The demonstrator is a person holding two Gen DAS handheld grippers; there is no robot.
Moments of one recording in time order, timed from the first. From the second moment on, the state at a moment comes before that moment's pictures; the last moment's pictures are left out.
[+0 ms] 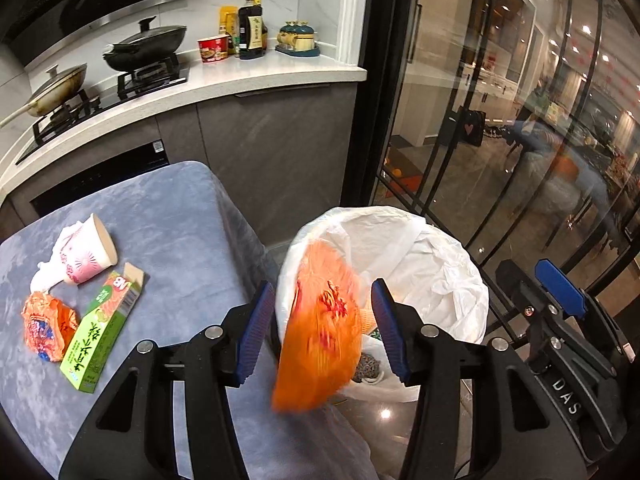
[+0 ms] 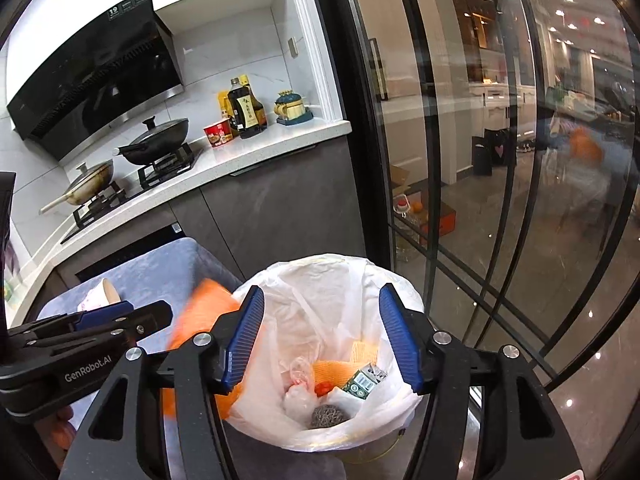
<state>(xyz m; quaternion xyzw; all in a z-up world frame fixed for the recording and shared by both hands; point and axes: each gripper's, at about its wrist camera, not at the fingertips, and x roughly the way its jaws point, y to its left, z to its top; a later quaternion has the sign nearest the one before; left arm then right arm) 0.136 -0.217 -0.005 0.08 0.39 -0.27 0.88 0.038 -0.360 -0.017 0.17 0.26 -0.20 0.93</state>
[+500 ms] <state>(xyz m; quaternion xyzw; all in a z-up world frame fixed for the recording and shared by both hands) 0.144 -0.148 0.013 0.04 0.38 -0.24 0.89 0.045 -0.312 0.010 0.14 0.24 -0.17 0.94</state>
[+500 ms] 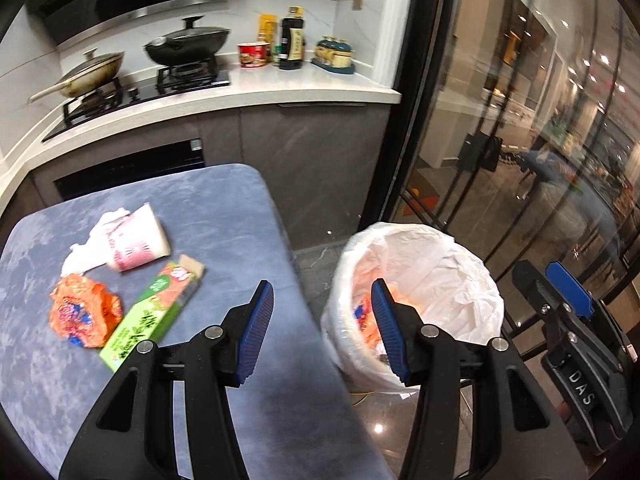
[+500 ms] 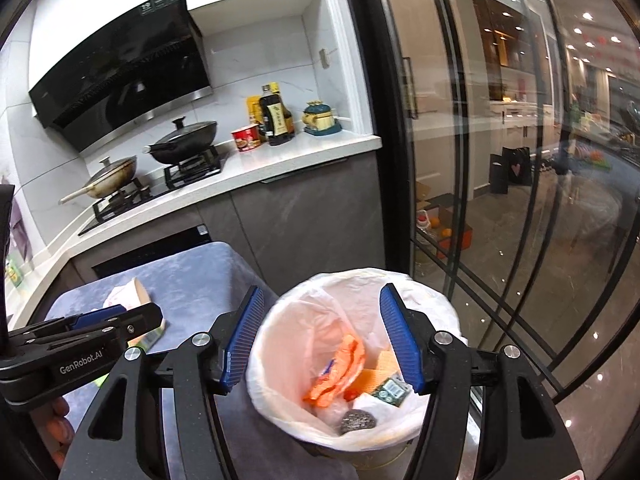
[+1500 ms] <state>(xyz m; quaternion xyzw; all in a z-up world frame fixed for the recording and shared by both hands) 0.190 0.077 -0.007 -0.07 0.40 -0.07 0.91 0.115 -0.153 0.016 0.09 0.27 -0.06 0.96</state>
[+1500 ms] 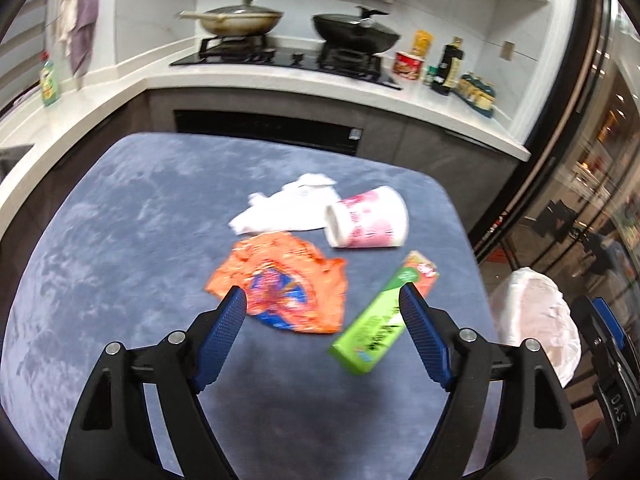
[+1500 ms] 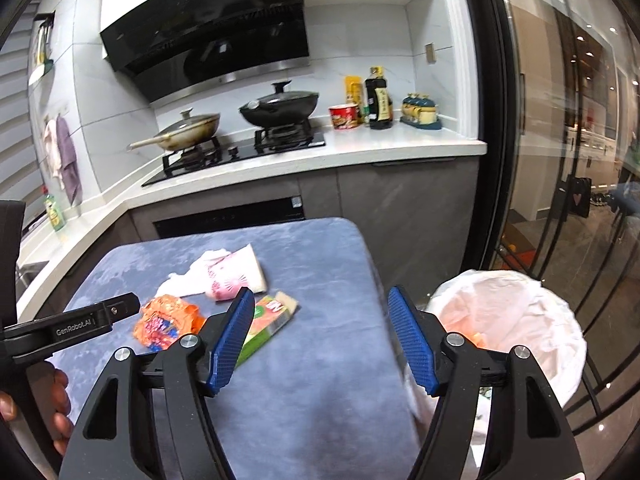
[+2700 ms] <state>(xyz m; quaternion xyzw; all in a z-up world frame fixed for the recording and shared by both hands) 0.255 0.115 -0.100 -0.14 0.49 -0.04 0.86 0.176 -0.087 -0.056 0.09 0.35 -0.03 0.93</state>
